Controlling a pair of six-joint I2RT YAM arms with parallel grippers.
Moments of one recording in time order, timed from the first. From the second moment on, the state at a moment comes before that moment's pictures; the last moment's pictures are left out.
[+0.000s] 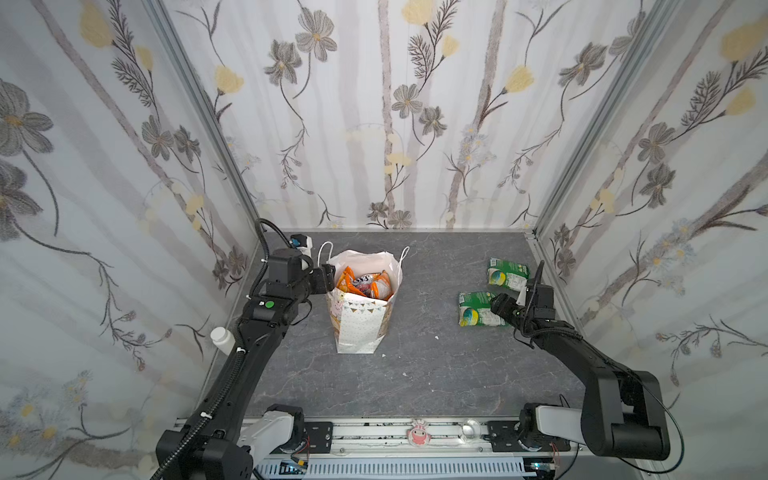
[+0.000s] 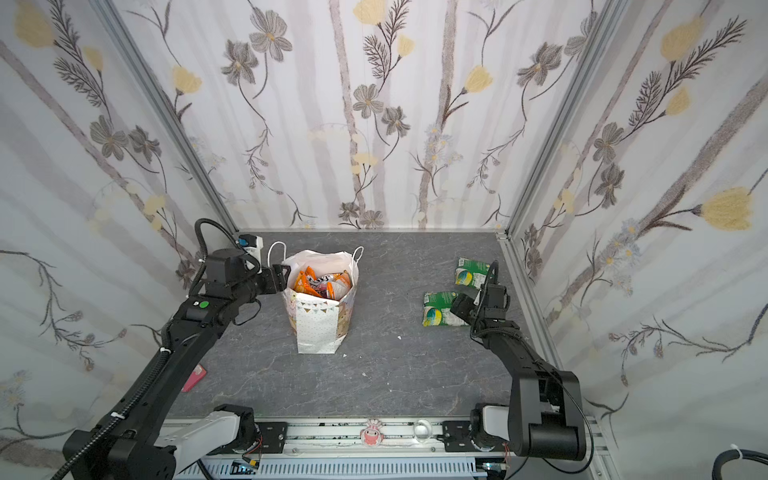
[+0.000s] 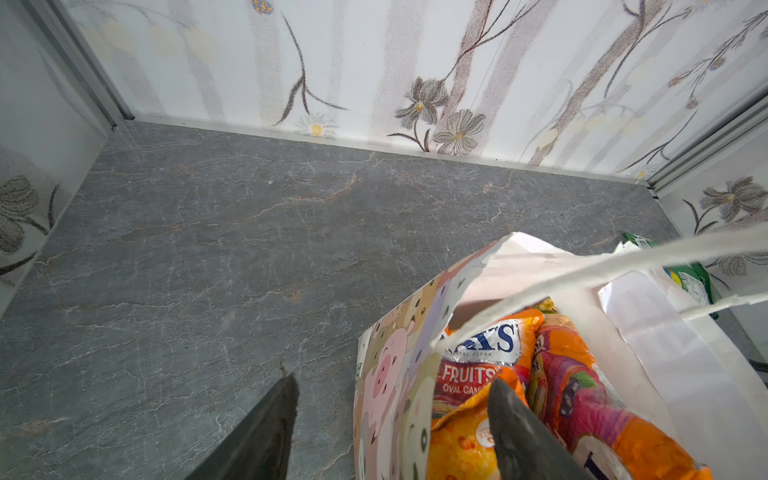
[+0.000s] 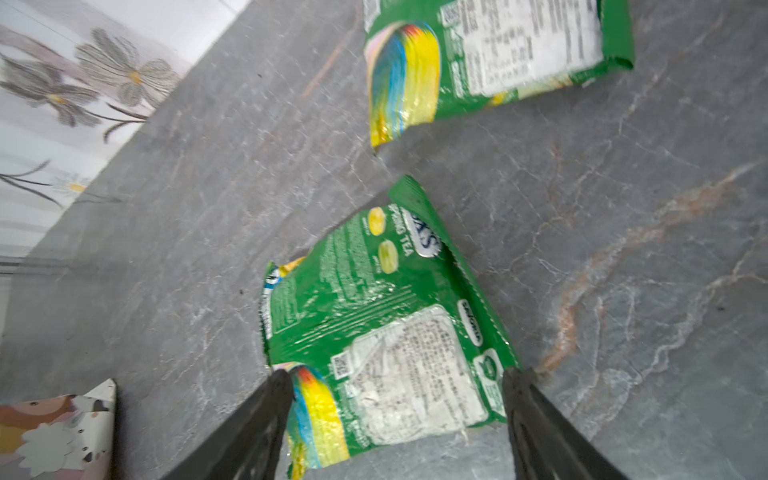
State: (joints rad) left arm -0.17 1.10 1.02 -0.46 0.10 -0.24; right arm -0.06 1.32 0.59 -0.08 -0.18 0.52
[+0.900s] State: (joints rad) left arm -0.17 1.09 1.01 -0.44 0.12 -0.24; right arm -0.08 1.50 0.62 -0.05 -0.18 0.47
